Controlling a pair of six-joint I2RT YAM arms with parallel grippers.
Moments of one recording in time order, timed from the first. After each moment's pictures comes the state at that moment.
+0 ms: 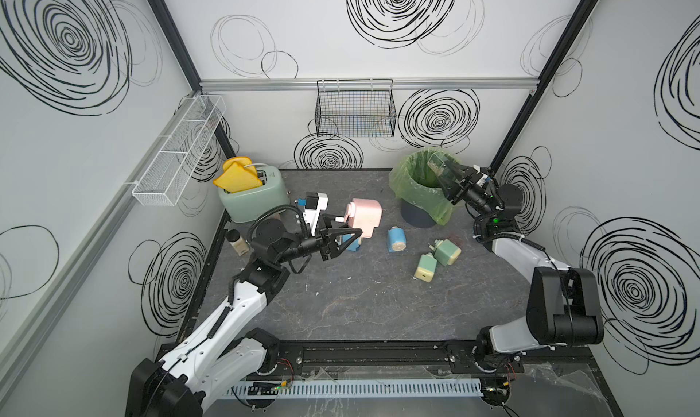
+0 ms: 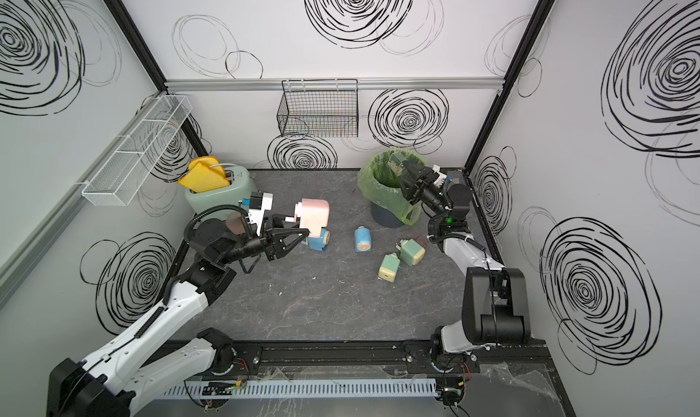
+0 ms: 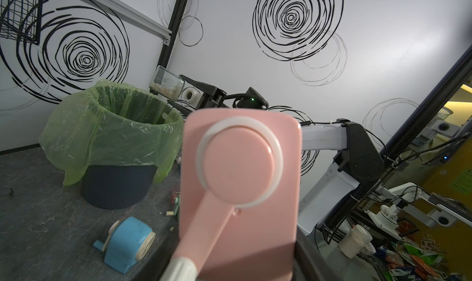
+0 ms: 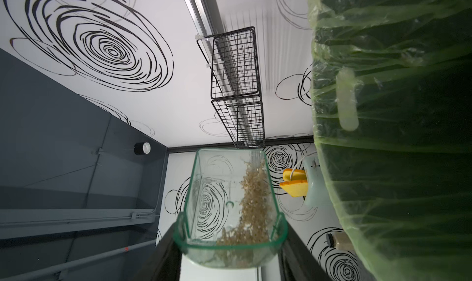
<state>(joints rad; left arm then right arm) -0.40 0.95 0.68 0.41 0.83 -0.57 0.01 1.48 0.86 0.89 -0.70 1.95</state>
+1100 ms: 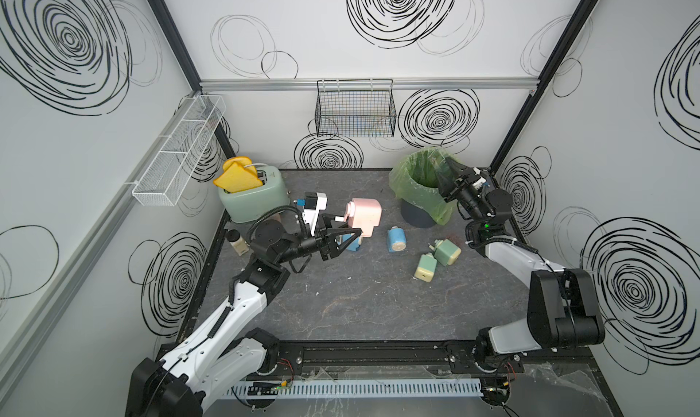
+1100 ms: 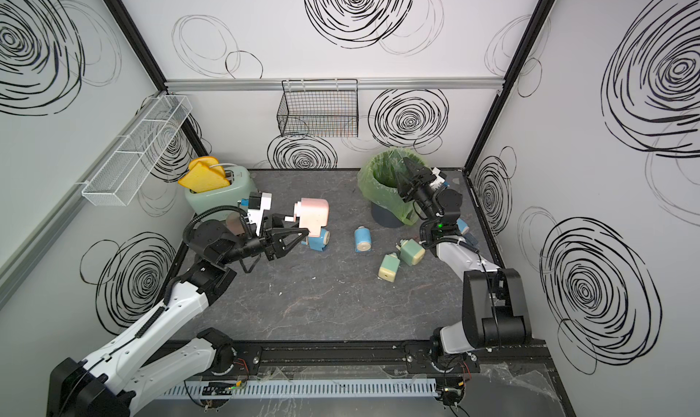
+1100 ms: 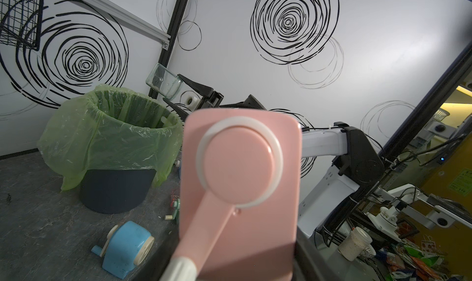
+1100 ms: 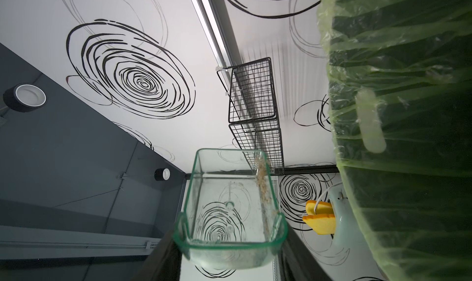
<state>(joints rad) -0.40 0.95 0.67 0.45 0.83 -0.58 0.09 1.46 0.81 0.95 -0.44 1.98</state>
